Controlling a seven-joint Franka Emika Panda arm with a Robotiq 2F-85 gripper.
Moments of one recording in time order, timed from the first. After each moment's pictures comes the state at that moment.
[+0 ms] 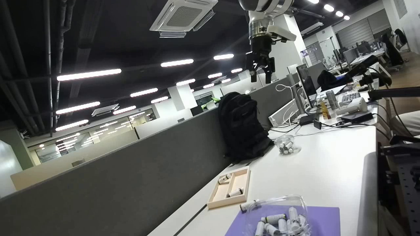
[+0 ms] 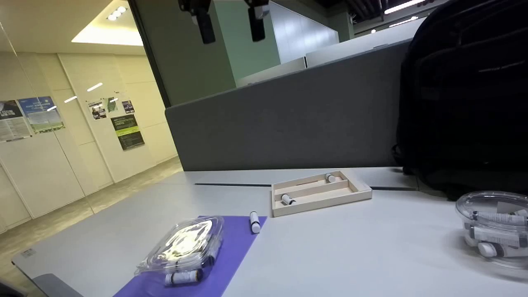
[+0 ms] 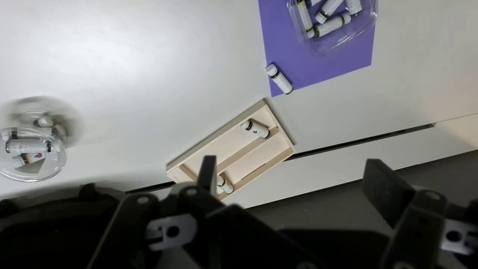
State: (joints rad) arm -0.03 -0.44 -0.40 -2.32 0.20 2.07 -0.38
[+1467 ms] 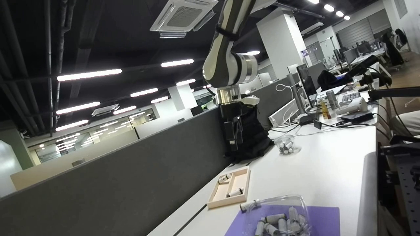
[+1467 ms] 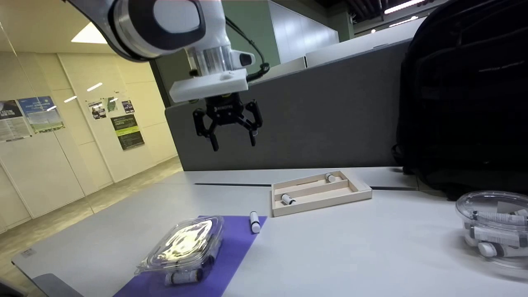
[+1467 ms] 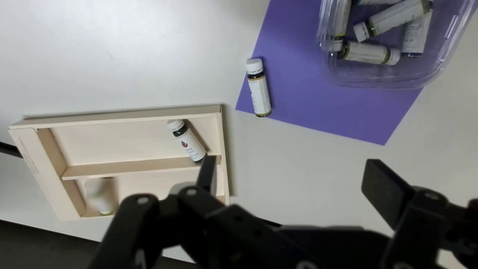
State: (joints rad) arm 0.05 0.06 -0.10 -2.30 0.27 2.51 -0.68
